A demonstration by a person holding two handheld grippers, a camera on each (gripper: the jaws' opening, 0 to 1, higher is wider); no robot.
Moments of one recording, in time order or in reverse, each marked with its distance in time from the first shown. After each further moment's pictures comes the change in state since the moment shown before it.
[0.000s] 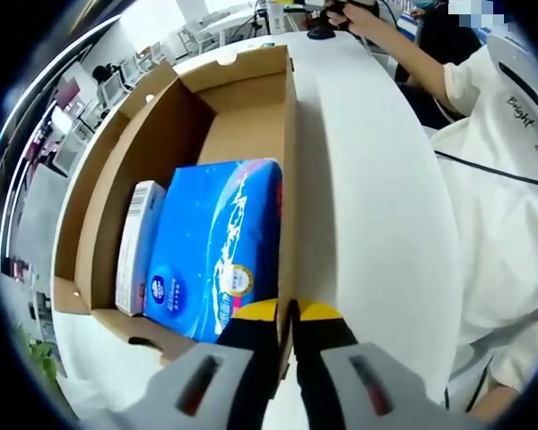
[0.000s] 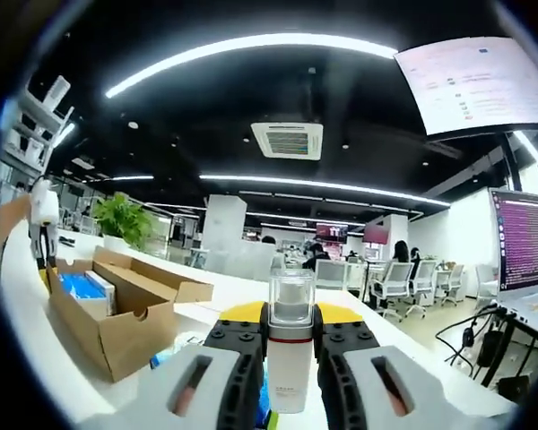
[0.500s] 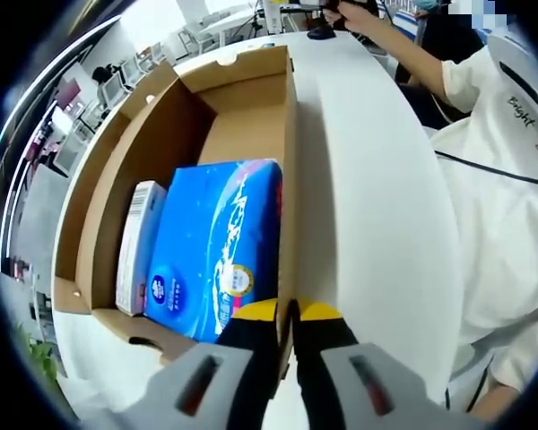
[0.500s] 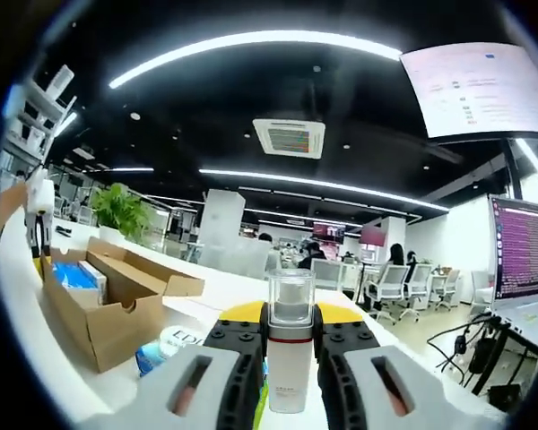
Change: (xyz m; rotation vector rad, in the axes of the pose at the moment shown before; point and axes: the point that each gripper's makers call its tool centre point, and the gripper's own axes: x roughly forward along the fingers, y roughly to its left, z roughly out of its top) left arm -0.001 0.001 0.000 0.001 -0.008 0.007; right arm -0.005 -0.011 -0.013 0.026 -0.018 -0.031
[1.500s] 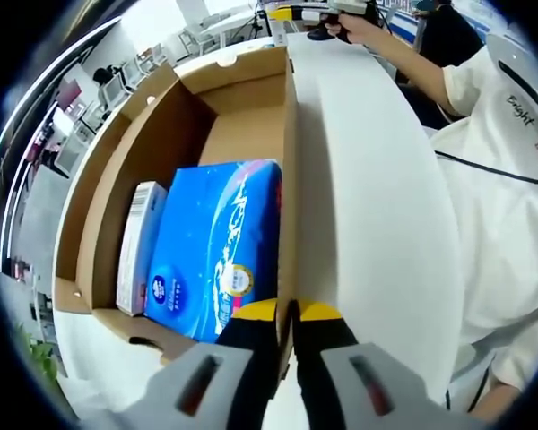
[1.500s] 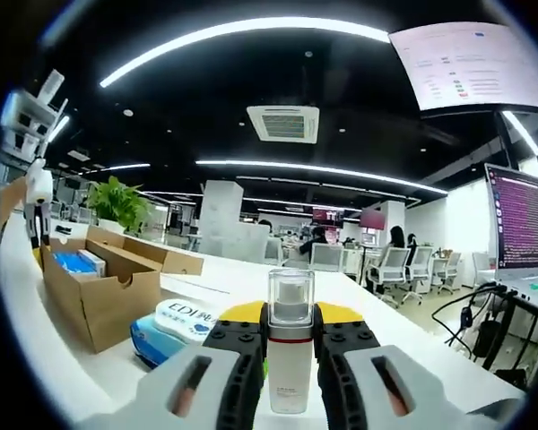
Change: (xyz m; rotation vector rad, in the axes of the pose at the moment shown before) left arm 0.000 0.000 0.000 0.002 -0.004 0.004; right arm -0.003 -0.001 -0.026 -0.026 0.055 0.010
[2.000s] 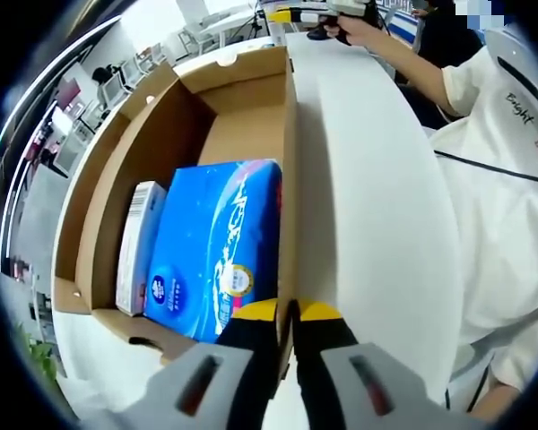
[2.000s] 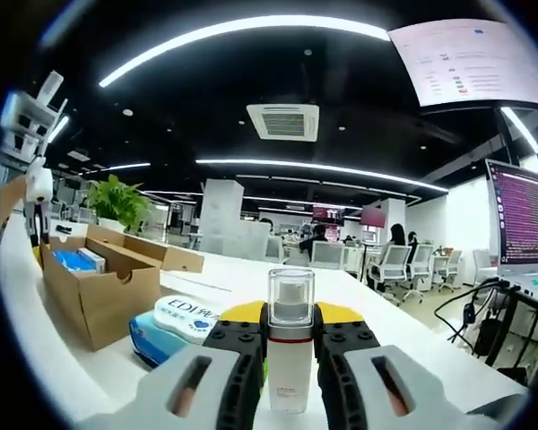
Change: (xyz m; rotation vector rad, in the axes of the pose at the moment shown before) left arm 0.000 -0.001 0.000 -0.002 0.005 -0.007; right arm 0.005 0.002 -0.011 -0.007 0.024 0.009
